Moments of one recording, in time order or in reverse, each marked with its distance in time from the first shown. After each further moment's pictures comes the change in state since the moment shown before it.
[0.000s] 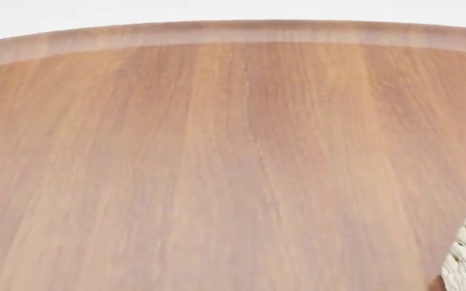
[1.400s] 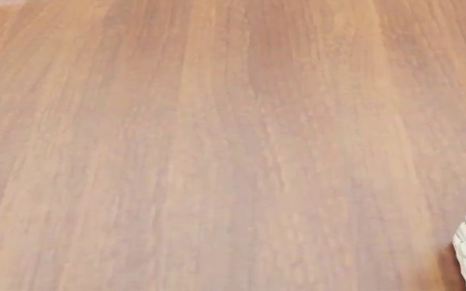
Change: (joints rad) left arm 0.004 -0.005 -0.003 -0.004 -0.018 0.010 -0.009; right arm -0.009 0.023 0.024 -0.011 0.016 0.009 0.002
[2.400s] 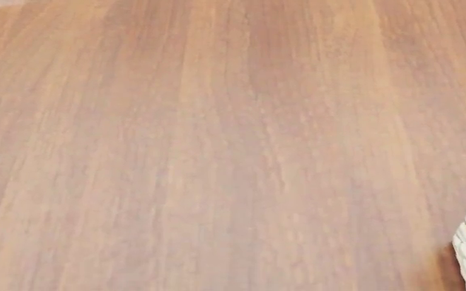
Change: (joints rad) left arm 0.005 -0.007 -0.001 -0.003 -0.007 0.011 -0.007; right arm 0.025 -0.002 -0.005 -0.011 -0.045 -0.006 -0.012
